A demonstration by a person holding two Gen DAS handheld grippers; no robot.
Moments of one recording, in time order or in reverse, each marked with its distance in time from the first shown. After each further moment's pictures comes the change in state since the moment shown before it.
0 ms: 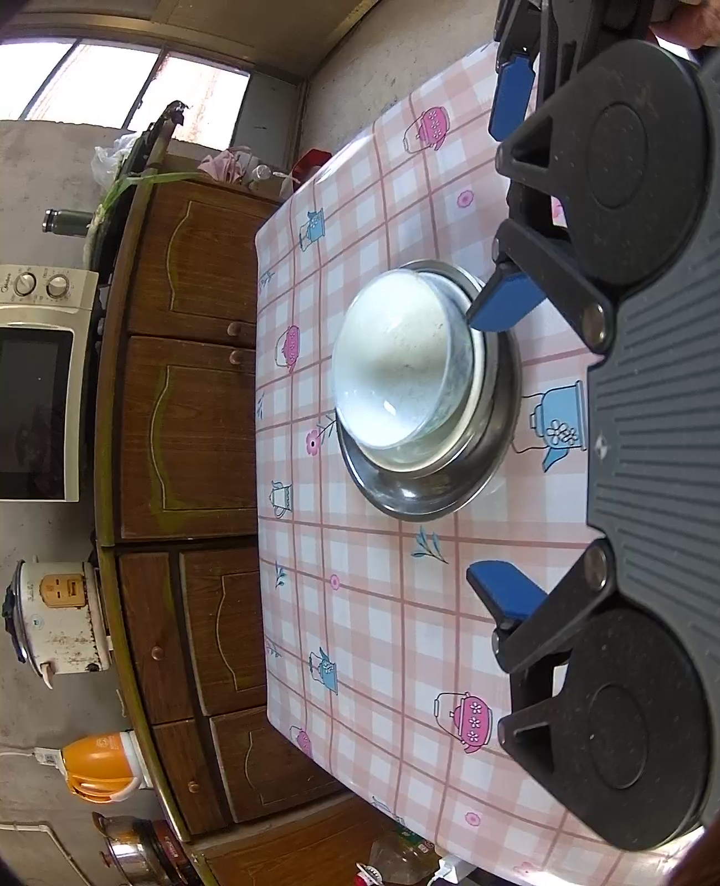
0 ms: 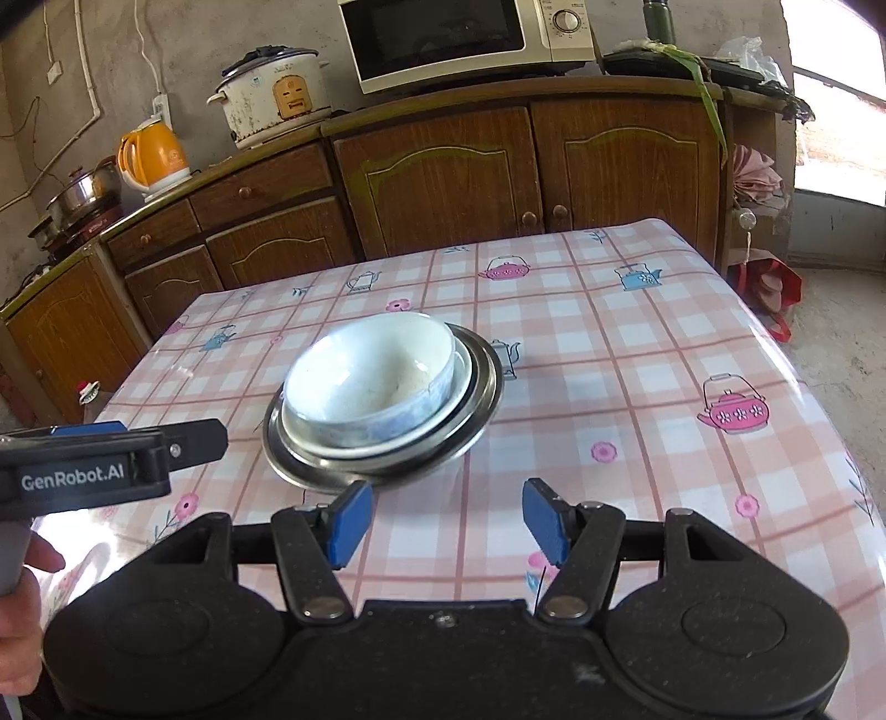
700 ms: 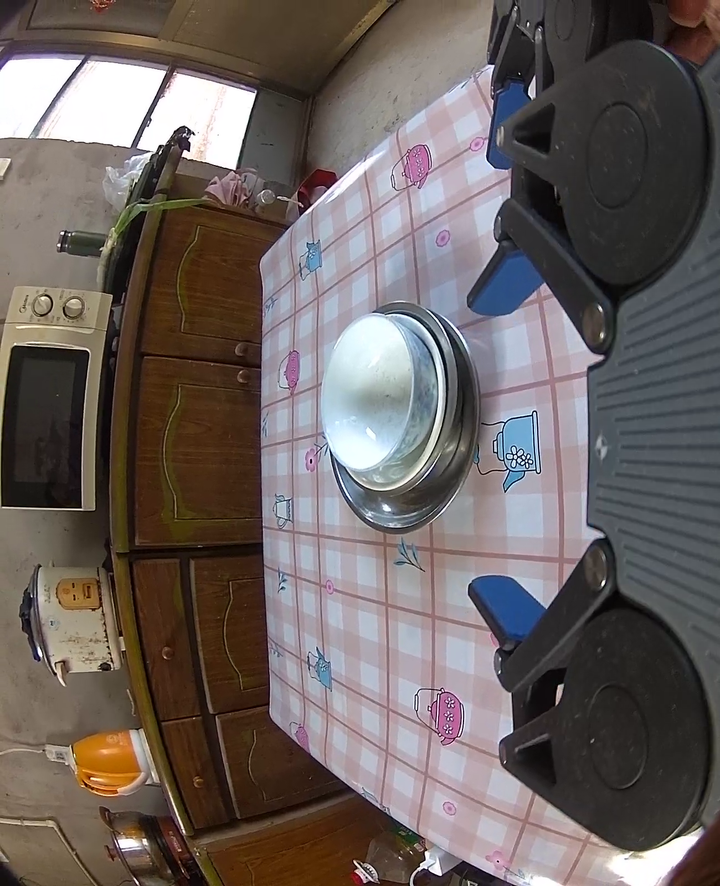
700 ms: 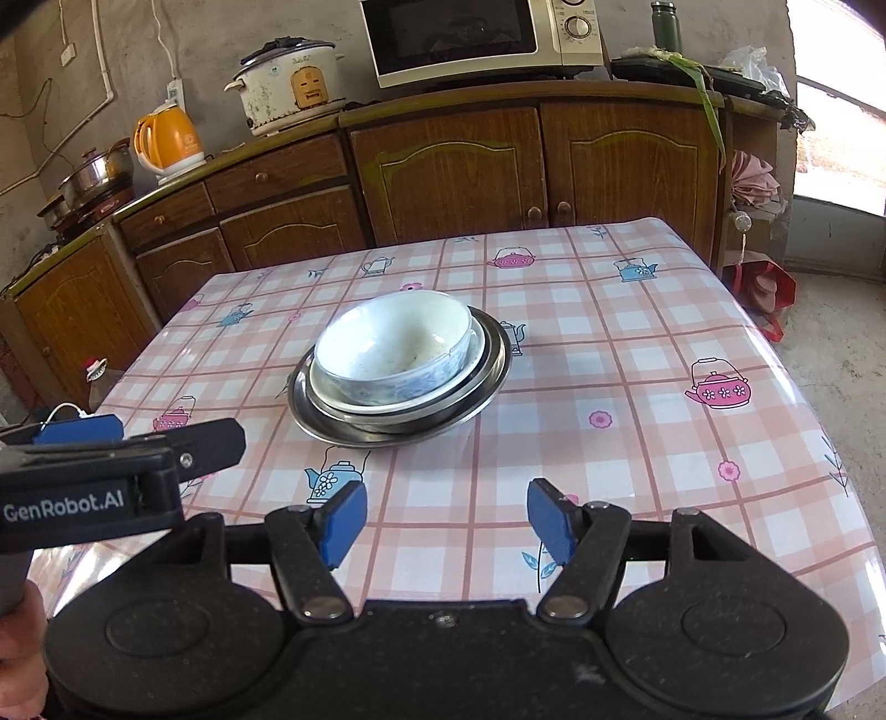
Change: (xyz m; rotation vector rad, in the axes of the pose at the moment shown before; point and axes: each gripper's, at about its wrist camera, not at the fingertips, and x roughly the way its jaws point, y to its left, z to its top) left arm -0.035 -0.009 -0.024 -0.003 -0.032 -0.021; right arm -0.027 0.014 -0.015 -0.035 0.015 -0.005
